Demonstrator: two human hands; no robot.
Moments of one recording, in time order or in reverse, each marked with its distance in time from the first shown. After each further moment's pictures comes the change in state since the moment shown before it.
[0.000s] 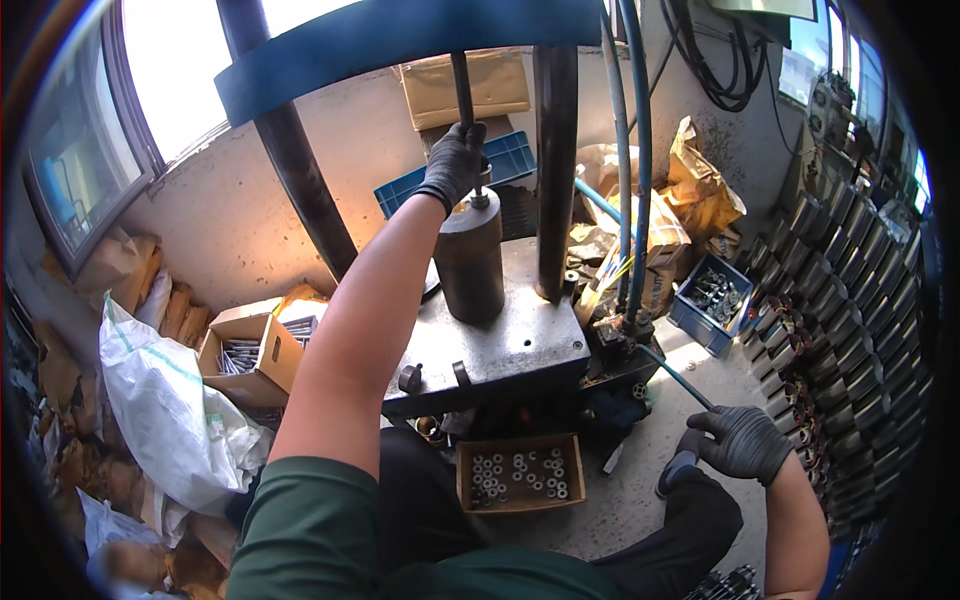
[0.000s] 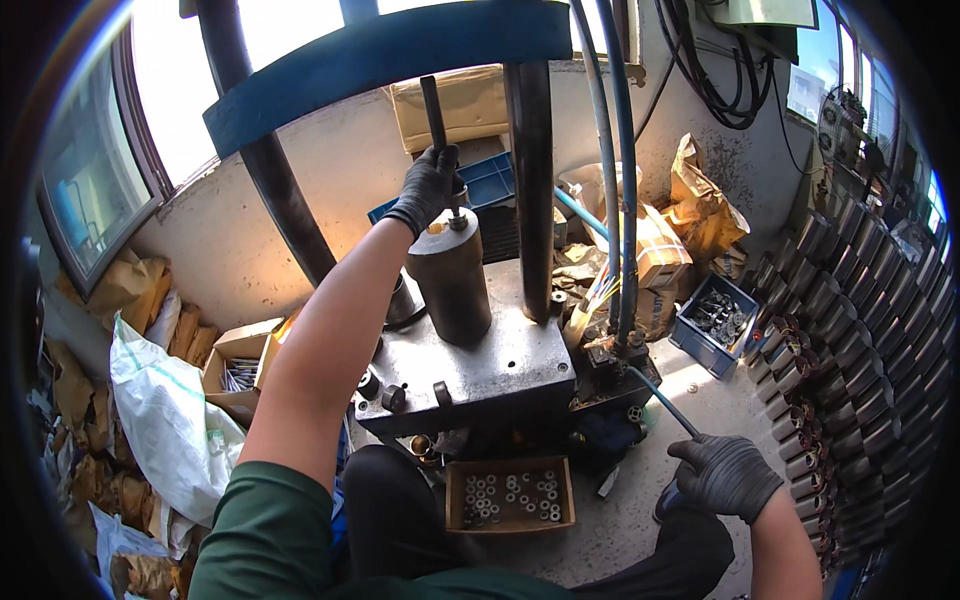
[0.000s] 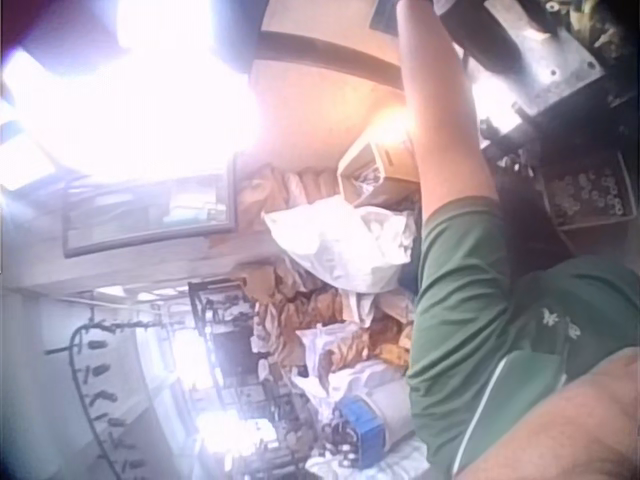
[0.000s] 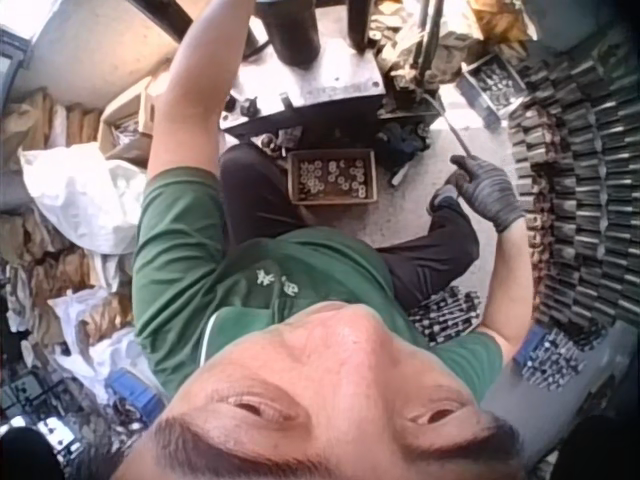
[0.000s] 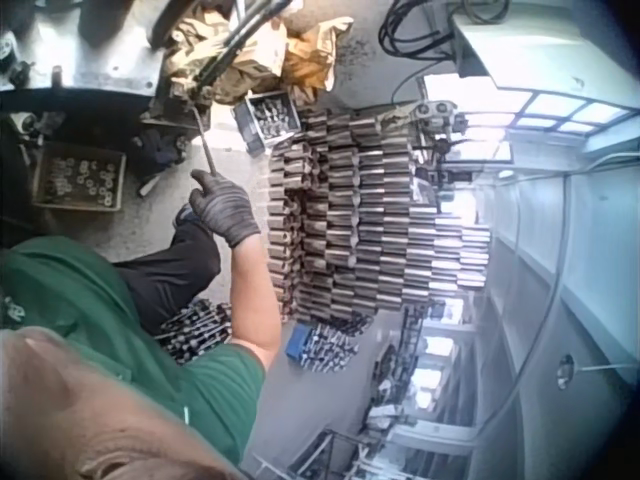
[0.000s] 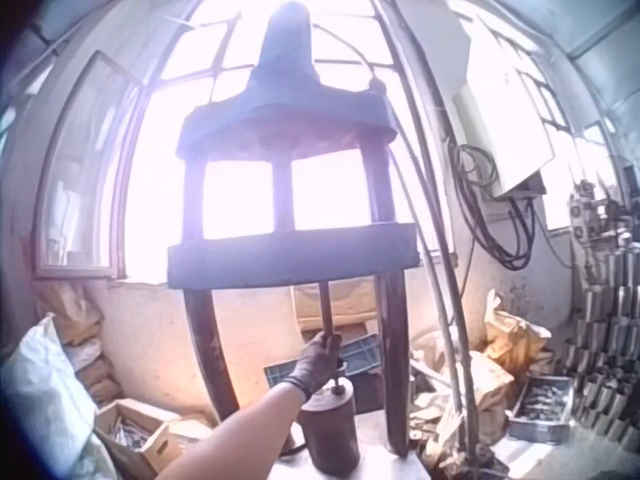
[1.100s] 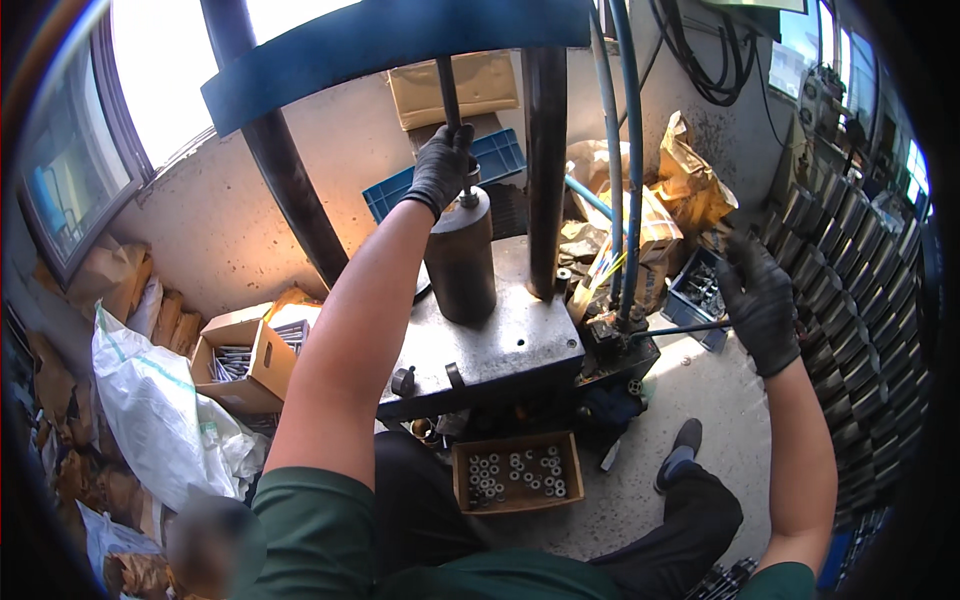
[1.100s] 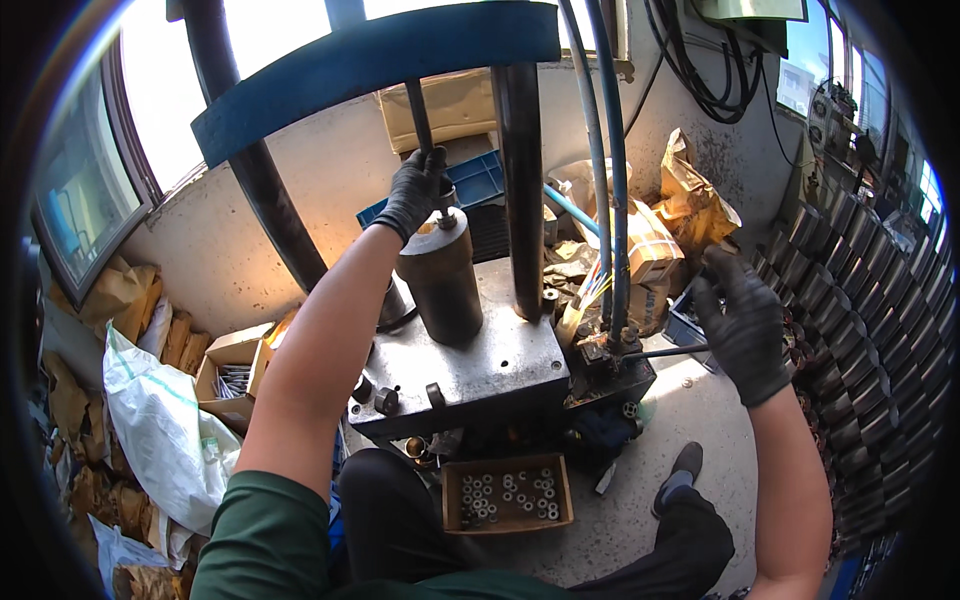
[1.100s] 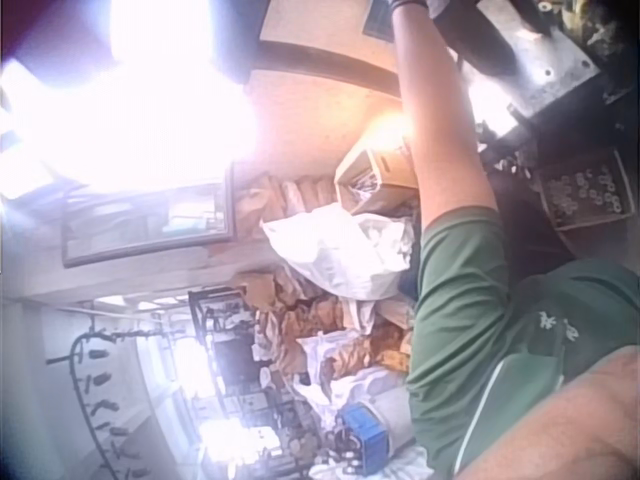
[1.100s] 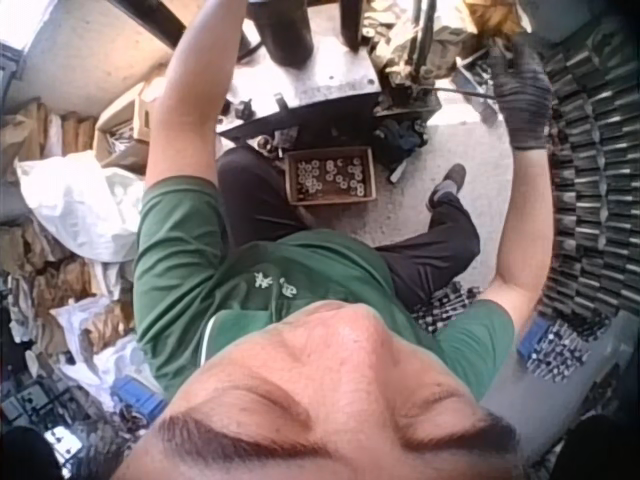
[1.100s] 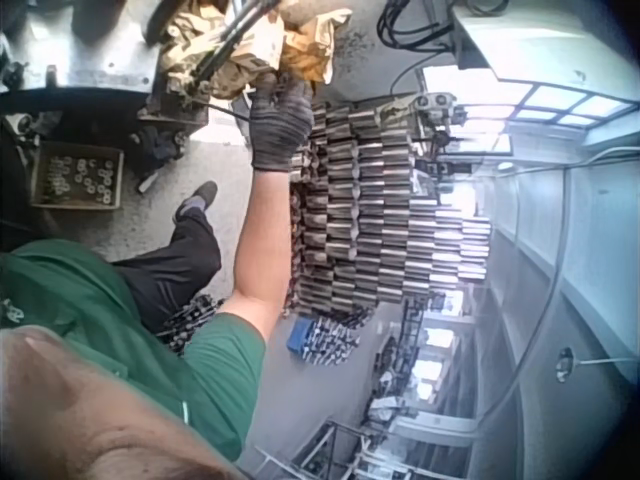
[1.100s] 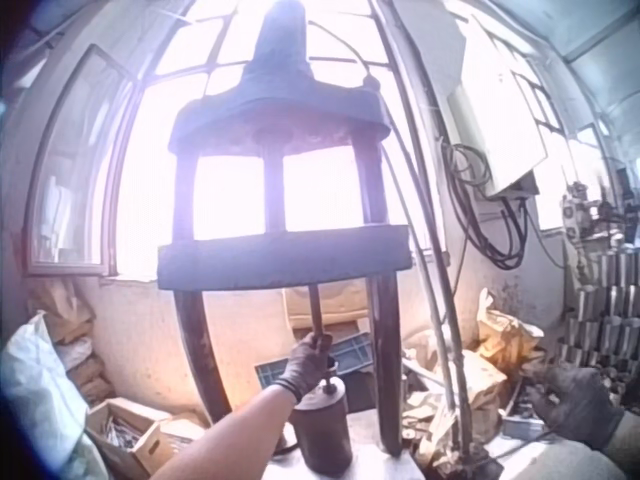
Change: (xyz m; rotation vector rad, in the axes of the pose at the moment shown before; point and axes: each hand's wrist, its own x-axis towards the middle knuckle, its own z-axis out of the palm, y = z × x) left_hand -0.014 0.002 -0.015 0.036 0.063 -0.051; right_hand 0.117 0.018 -0.060 0.108 1.056 -0.164
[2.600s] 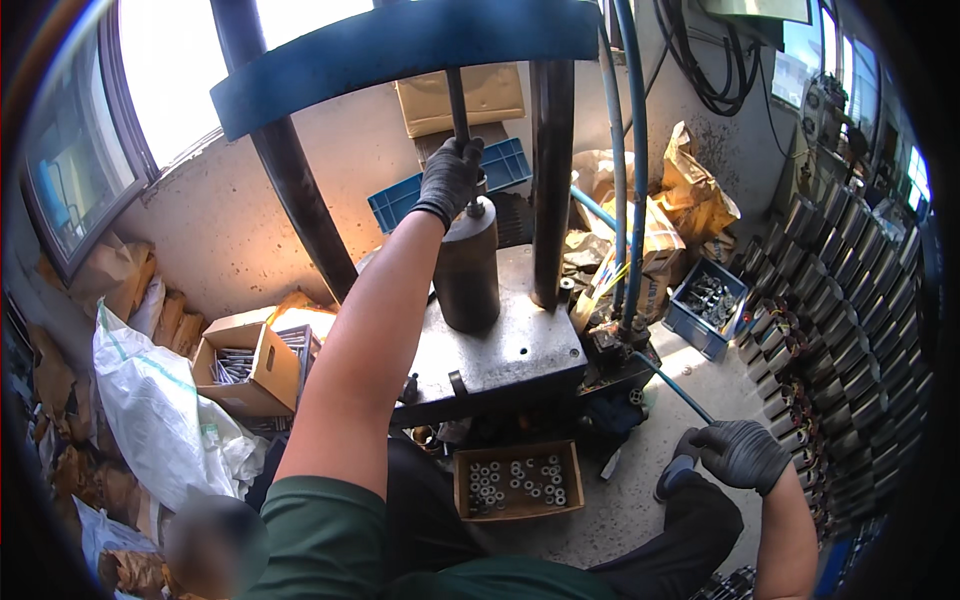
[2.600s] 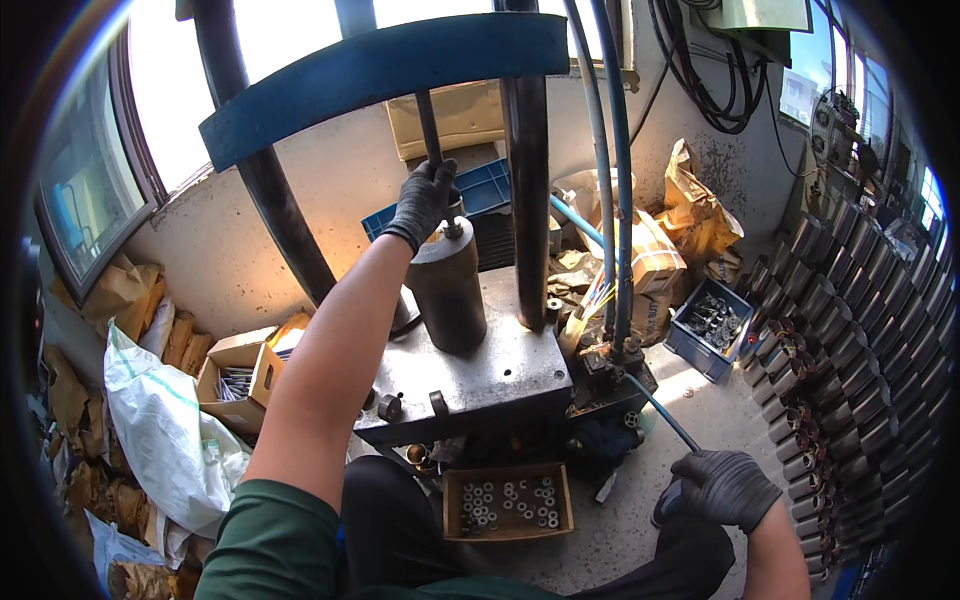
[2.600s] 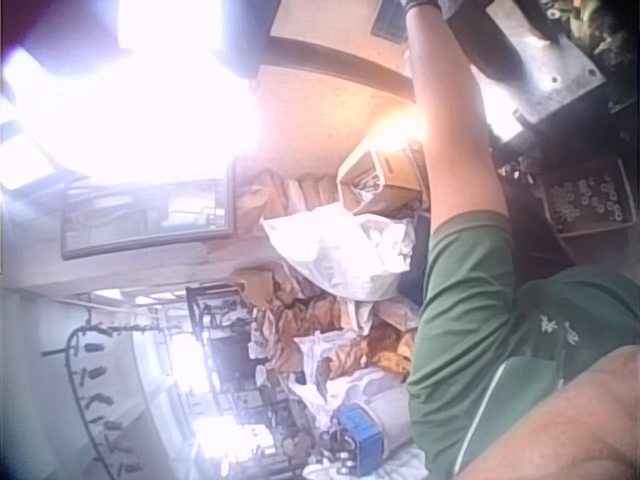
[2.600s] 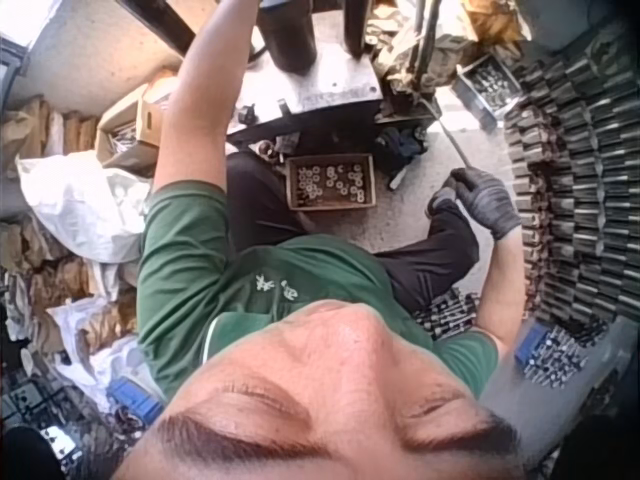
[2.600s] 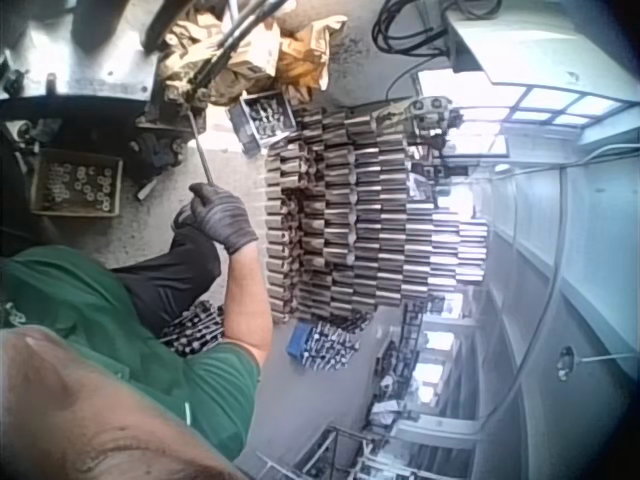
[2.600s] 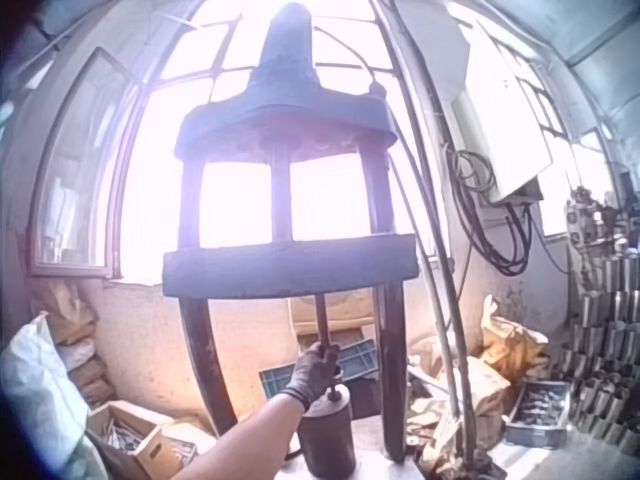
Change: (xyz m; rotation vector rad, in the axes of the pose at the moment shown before) left_hand -0.003 0.002 0.001 0.035 0.017 -0.001; right_hand -0.137 -0.011 -0.055 -0.019 -1.048 0.054
